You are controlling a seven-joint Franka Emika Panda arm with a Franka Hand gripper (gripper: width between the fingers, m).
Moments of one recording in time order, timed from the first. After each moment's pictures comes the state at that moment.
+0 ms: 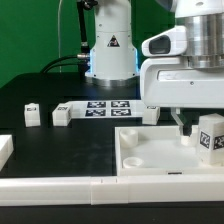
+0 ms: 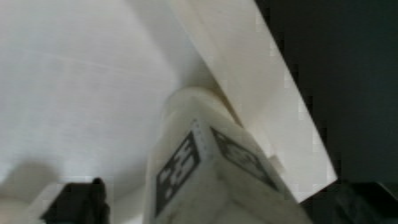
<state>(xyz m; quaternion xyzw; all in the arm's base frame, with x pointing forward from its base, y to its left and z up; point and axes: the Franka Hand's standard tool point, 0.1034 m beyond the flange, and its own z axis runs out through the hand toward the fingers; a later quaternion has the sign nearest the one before) 0.617 0.123 0.069 -0.98 0.21 -0.03 0.06</state>
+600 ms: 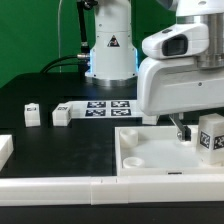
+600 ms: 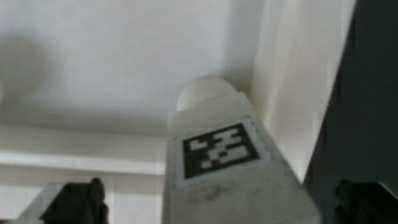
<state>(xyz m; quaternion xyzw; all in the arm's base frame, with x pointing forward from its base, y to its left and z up) 0.618 0.118 0.070 -0.99 -0.13 -0.04 0.02</state>
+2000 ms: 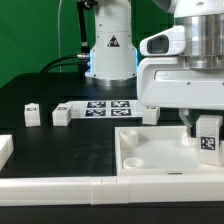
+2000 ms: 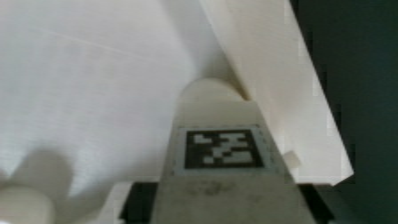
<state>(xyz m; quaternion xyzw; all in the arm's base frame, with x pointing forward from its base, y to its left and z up) 0.618 0.117 0.067 -0.94 0.33 -0.04 0.05</state>
